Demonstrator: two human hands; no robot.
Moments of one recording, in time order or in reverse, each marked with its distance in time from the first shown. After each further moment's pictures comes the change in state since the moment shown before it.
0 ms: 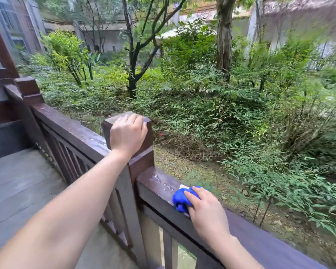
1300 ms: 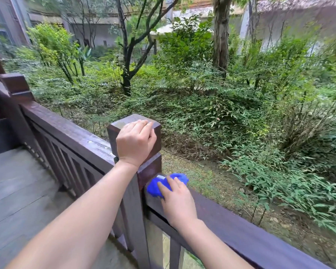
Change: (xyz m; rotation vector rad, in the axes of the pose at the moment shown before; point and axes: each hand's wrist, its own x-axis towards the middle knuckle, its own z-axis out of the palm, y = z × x) left_hand -0.003 -0.013 0.030 -0.194 0.497 0.098; right_hand 0.078 -0.085 0.056 0.017 -0.040 -0.062
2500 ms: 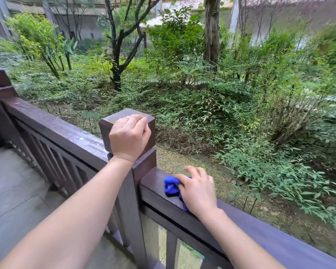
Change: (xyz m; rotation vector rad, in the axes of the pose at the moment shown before) left_hand -0.005 -0.001 0.004 -0.043 0.064 0.007; right_hand -0.011 0.045 -0.033 -0.089 0.108 0.148
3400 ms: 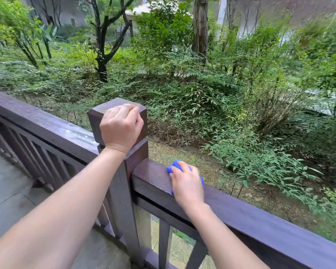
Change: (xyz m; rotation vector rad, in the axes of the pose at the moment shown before) left_hand 0.003 0.004 -0.005 0.018 -0.008 0.003; right_hand -0.008 -0.011 0.021 0.003 0.009 0.163
